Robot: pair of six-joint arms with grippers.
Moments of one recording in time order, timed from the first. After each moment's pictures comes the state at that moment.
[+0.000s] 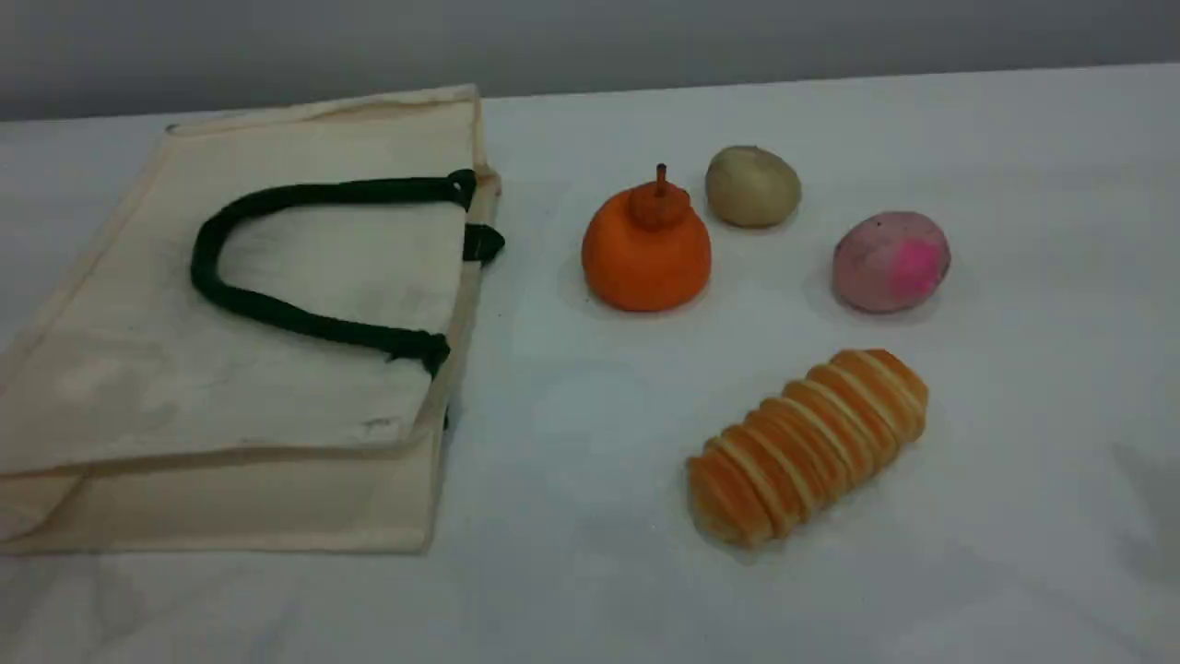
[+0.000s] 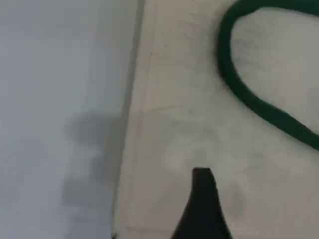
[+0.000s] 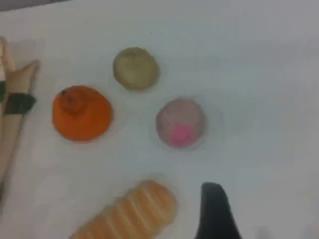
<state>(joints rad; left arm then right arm) -0.02 1.34 -0.79 -0.08 0.55 -0.12 -0.04 1.00 -0.60 0.58 0.53 -0.40</state>
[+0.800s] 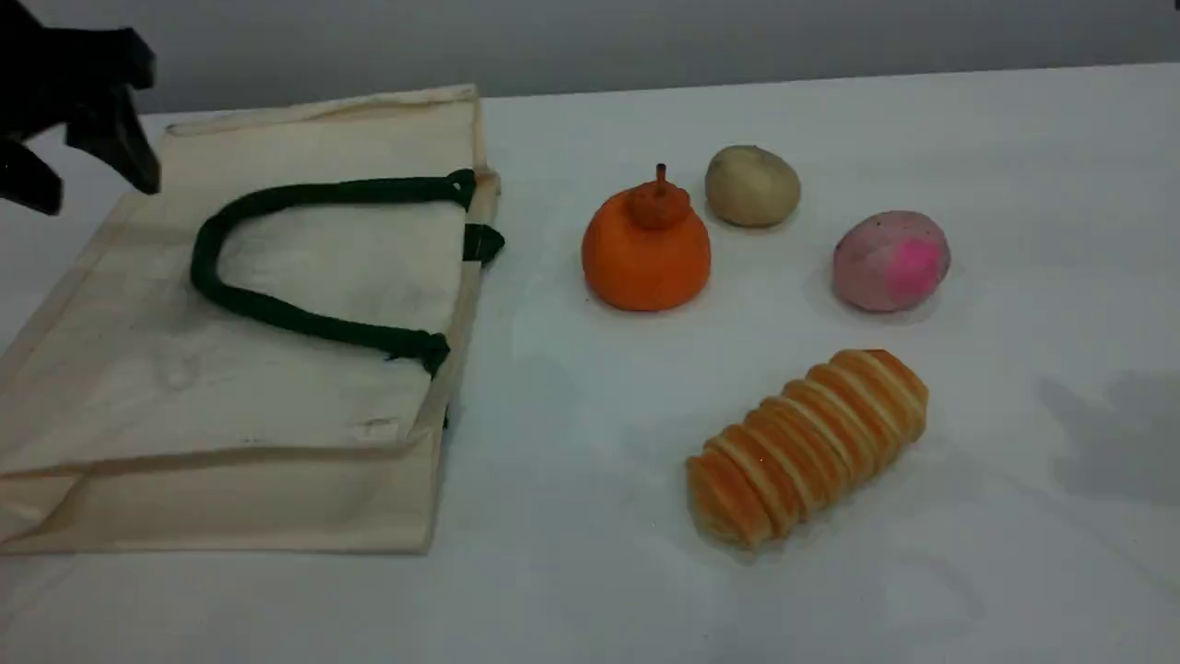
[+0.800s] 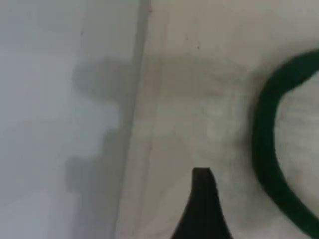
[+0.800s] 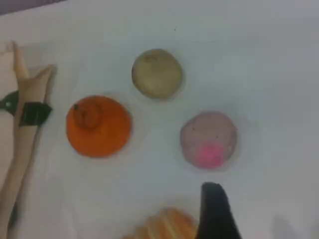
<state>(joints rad) -0.02 1.84 -1.07 -0.08 0.44 -0.11 -0.04 1.28 -0.65 1.00 0.43 -0.81</state>
